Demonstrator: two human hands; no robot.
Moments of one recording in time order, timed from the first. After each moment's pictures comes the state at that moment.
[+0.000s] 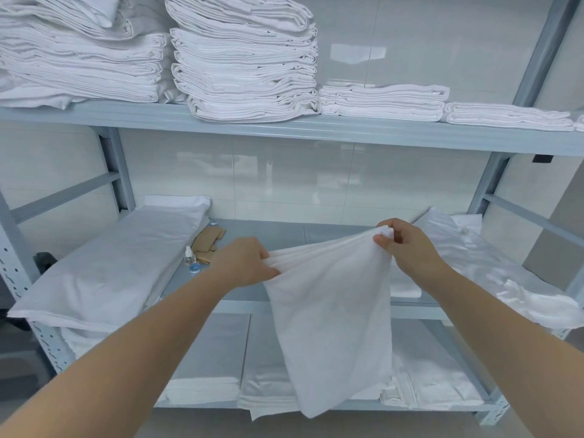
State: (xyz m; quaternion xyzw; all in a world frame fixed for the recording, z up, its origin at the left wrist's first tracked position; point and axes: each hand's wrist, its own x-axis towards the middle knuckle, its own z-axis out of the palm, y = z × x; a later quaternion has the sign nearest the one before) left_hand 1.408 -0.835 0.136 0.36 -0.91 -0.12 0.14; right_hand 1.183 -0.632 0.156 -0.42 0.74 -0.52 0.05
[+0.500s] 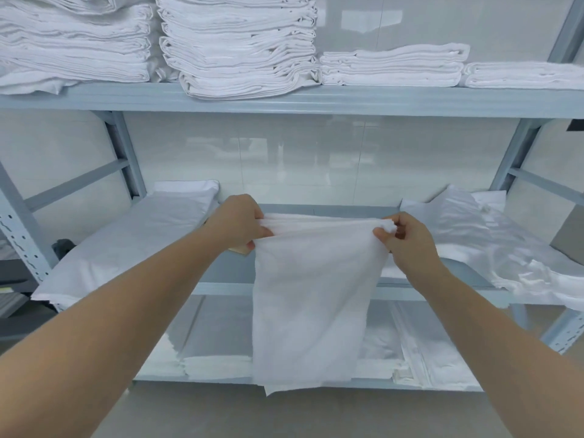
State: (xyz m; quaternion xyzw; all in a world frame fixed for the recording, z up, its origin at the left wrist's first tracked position) left_hand 1.397 -0.846 0.169 0.37 -0.91 -0.16 0.10; right_hand 1.178 -0.646 0.111 -0.35 0.72 -0.59 0.07
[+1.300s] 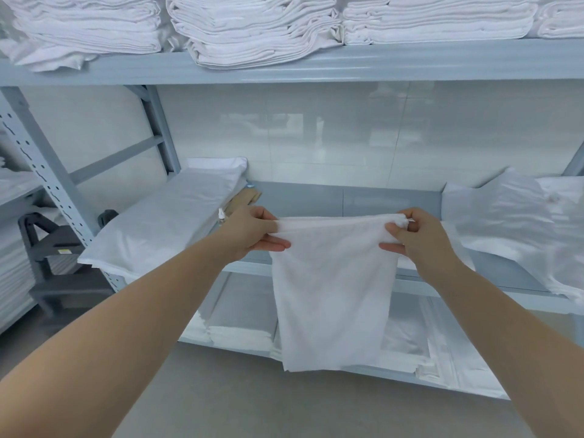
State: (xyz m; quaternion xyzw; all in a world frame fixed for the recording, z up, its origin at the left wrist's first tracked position) left_hand 1.376 -0.841 0.115 0.38 -0.64 -0.63 0.24; right_hand 1.136 -0.673 0.085 -0.30 0.64 -0.66 0.23
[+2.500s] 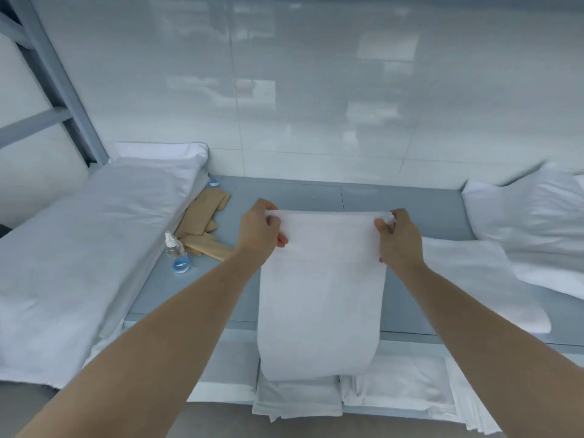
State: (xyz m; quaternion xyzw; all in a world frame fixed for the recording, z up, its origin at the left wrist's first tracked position) left_hand 1.195 -1.119 -0.024 0.41 -0.72 -0.46 0.33; right_hand 1.004 -0.960 -0.030 -0.29 0.83 -0.47 0.05
